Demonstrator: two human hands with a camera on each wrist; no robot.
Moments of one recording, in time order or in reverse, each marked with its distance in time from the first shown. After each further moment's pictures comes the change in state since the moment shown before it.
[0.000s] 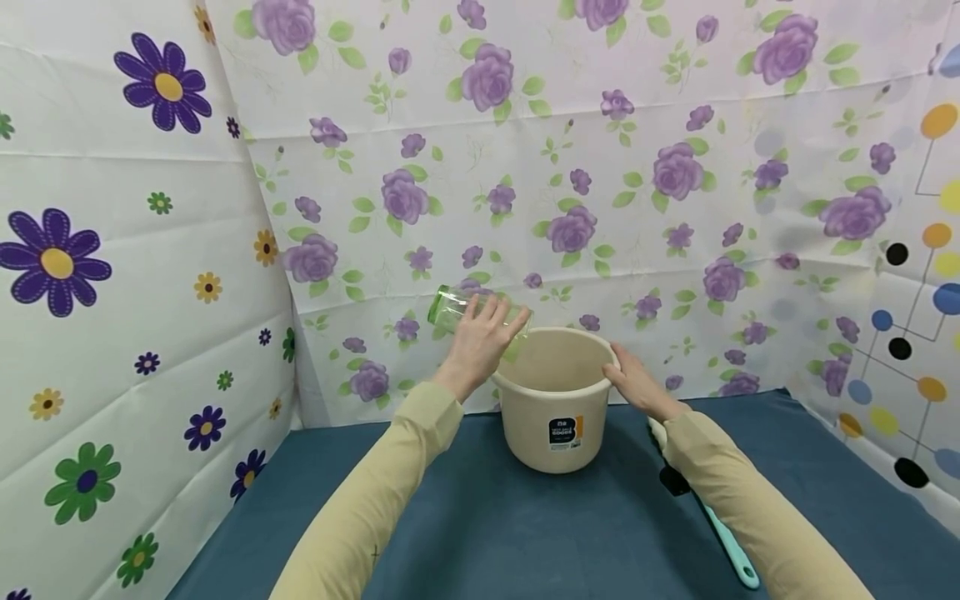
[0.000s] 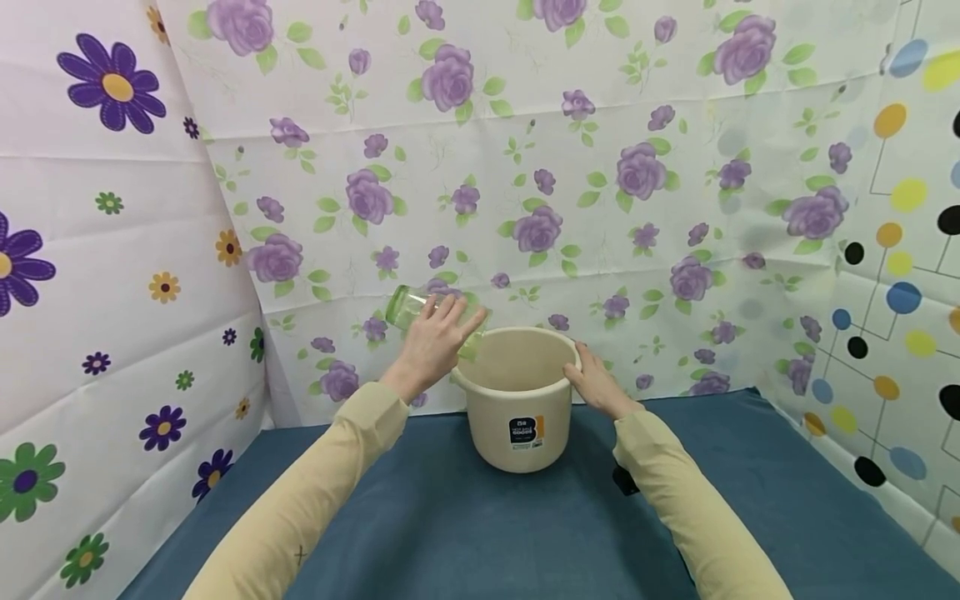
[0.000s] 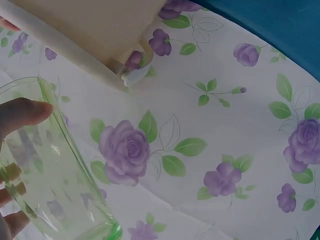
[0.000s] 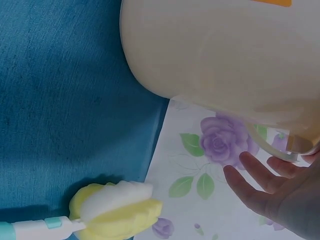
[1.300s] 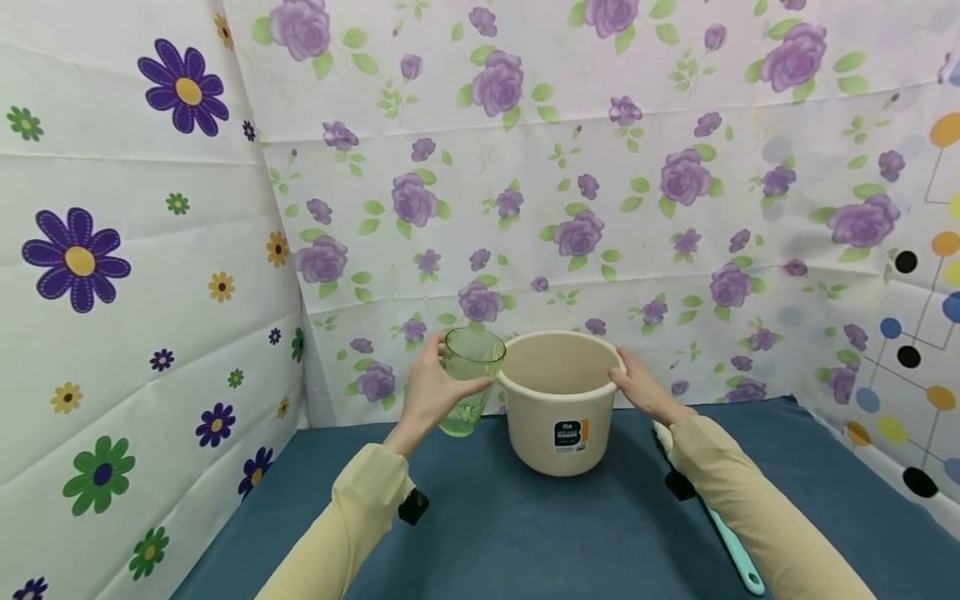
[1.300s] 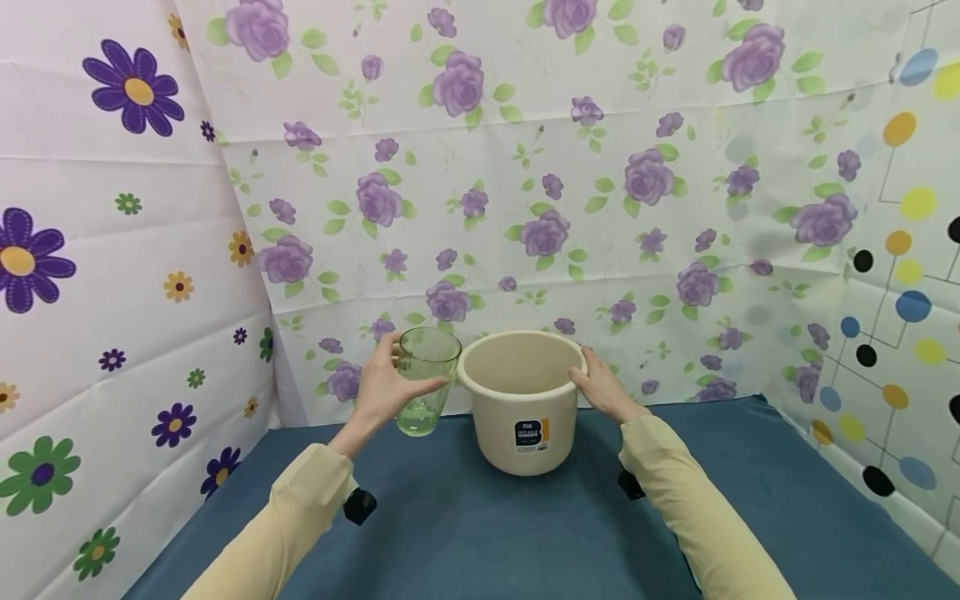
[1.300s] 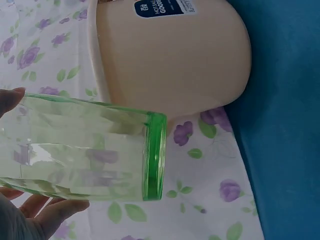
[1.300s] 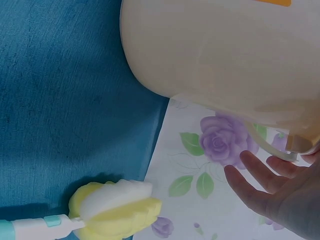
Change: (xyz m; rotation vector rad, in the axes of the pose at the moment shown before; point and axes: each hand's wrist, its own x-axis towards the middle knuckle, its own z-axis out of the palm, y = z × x) left_hand -0.082 -0.001 -0.014 -0.933 0.118 -0.774; right_hand -0.001 -0.001 0.000 -0.010 0.006 -0.024
